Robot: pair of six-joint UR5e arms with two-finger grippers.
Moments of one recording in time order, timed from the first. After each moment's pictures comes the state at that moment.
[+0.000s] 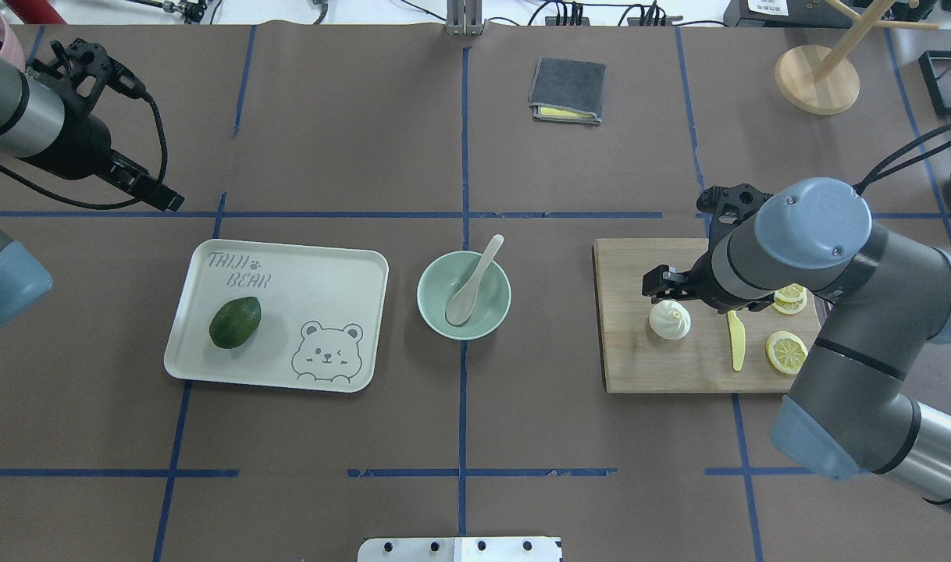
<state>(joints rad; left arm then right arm) -0.99 -1.84 -1.84 -1.81 -2.16 -0.32 0.63 -1.36 1.93 -1.45 1.89 1.27</state>
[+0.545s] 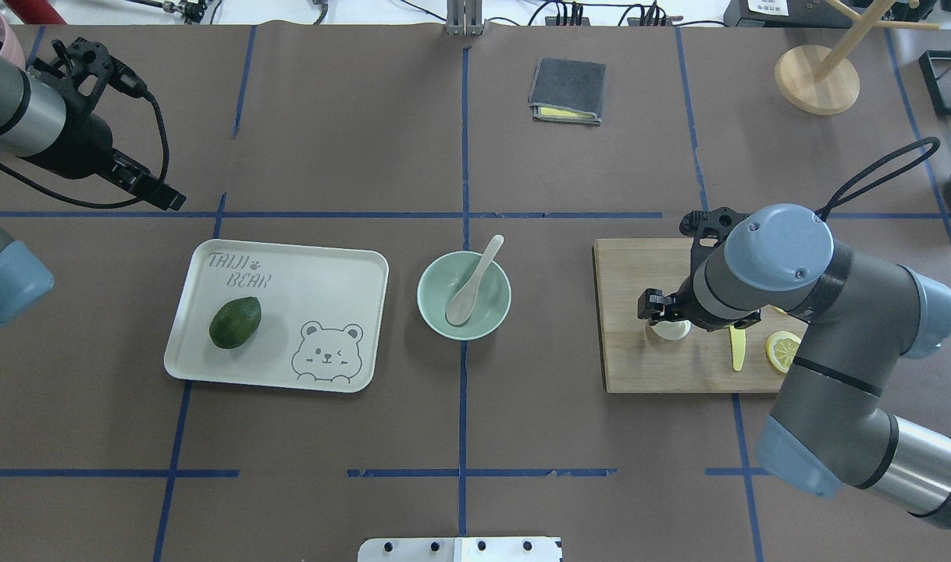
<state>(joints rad) -0.99 -1.84 -1.84 -1.81 -2.16 -0.32 0.58 -1.35 1.91 -1.48 1.87 1.26</state>
